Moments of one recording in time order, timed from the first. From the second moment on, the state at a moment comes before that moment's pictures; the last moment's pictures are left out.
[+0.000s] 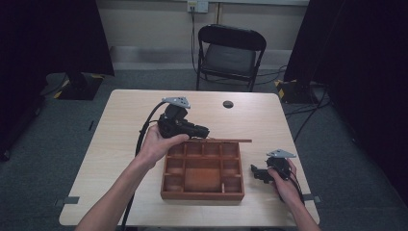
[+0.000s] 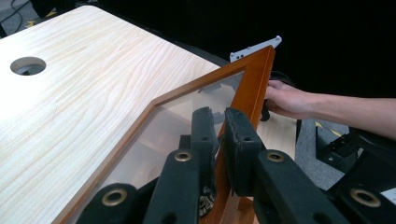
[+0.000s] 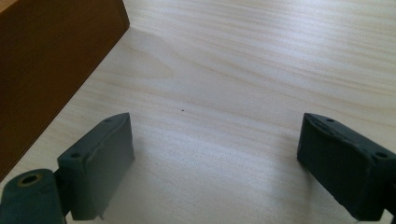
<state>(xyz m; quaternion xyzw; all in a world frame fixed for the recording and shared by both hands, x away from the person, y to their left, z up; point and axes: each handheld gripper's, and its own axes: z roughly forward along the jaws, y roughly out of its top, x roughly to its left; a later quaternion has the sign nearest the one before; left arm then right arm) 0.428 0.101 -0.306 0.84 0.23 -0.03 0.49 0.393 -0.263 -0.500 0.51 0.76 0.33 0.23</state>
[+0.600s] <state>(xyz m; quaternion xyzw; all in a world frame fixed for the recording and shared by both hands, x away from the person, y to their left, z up) 0.429 0.101 -0.305 0.84 0.23 -0.03 0.49 0.394 -0.264 -0.500 0.51 0.76 0.33 0.23</state>
